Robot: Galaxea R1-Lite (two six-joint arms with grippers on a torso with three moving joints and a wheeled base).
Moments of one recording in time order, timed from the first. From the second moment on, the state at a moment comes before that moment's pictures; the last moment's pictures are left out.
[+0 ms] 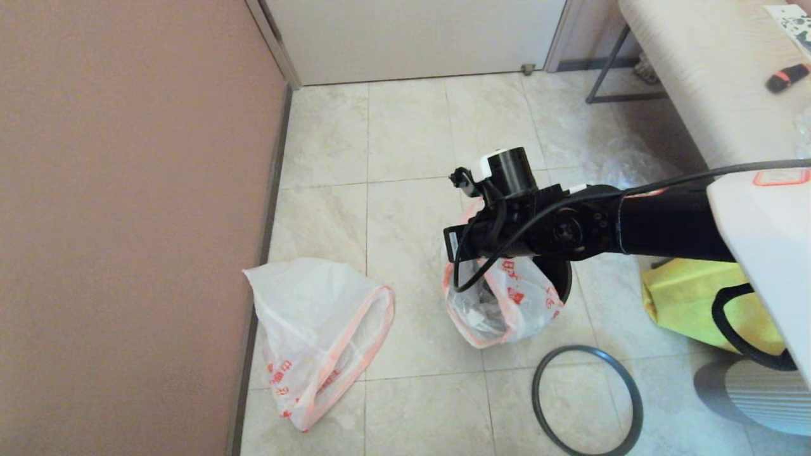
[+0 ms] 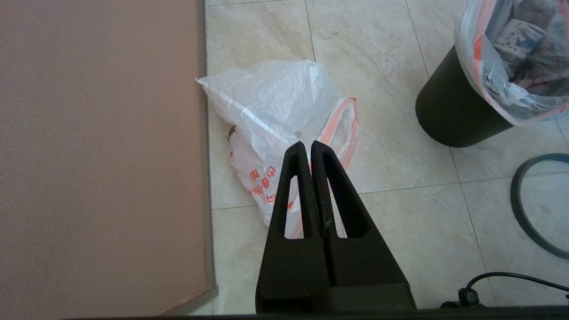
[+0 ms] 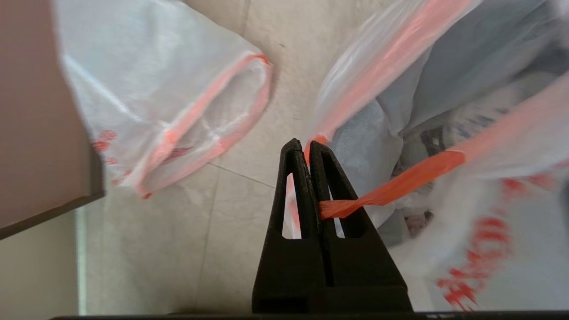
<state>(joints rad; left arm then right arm) 0.00 0.00 0.00 -0.04 -0.02 0.01 0.61 2.20 -1.87 0.18 -0.10 0.16</state>
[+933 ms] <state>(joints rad) 0.00 0.00 0.00 -0.04 -0.02 0.01 0.65 1.85 -1.84 0.33 -0.13 0.14</state>
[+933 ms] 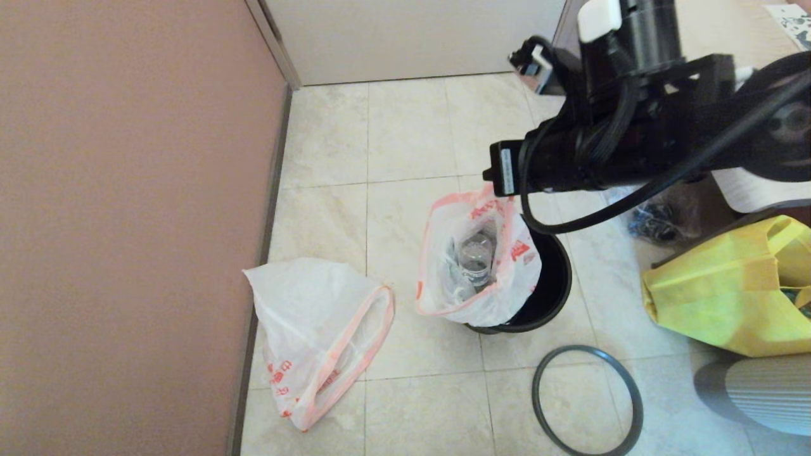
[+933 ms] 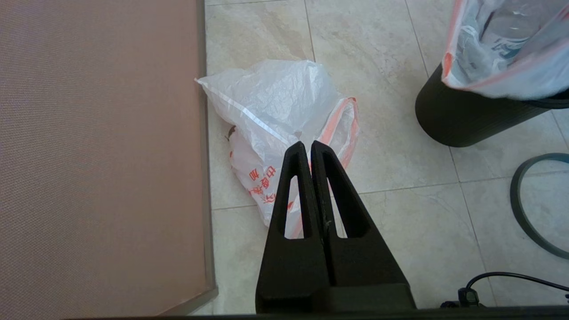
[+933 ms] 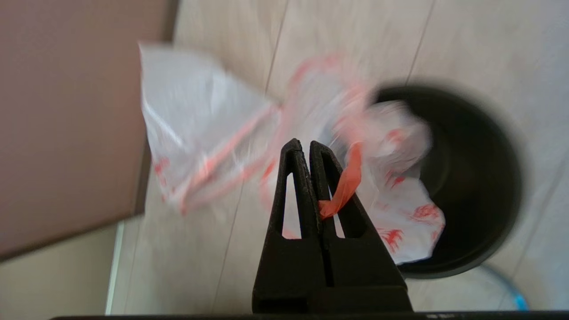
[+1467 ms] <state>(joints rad) 0.00 0.00 0.00 -0.04 -0.02 0.01 0.56 1.62 -1.96 0.31 -0.24 -0.05</state>
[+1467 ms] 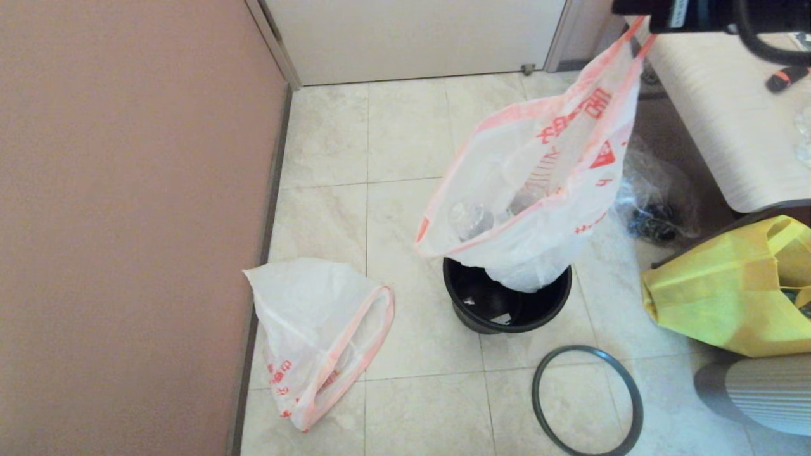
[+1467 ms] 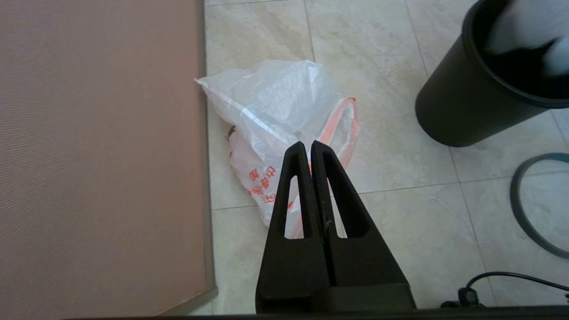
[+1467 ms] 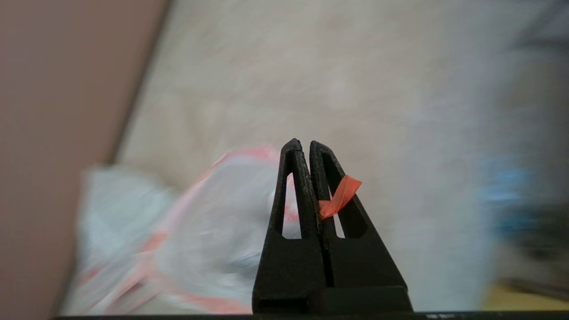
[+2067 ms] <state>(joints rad) 0.00 0.00 0.00 -0.04 -0.02 0.01 0.35 1.47 -1.97 0.14 -0.27 -0.22</state>
